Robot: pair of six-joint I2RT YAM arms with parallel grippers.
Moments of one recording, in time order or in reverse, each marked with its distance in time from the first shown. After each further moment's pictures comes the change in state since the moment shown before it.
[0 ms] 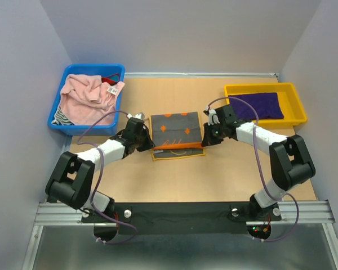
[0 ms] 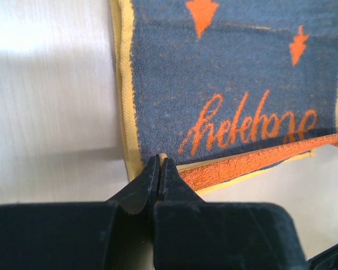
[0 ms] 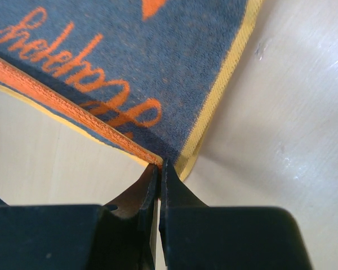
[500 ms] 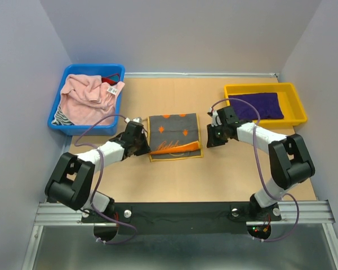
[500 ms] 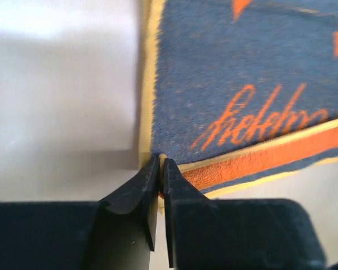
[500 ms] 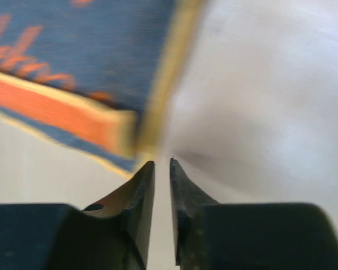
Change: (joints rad) left arm -0.014 0.021 -0.020 -0.019 -0.025 0.005; right arm -0.005 0.038 -0.012 -0.007 0.033 0.006
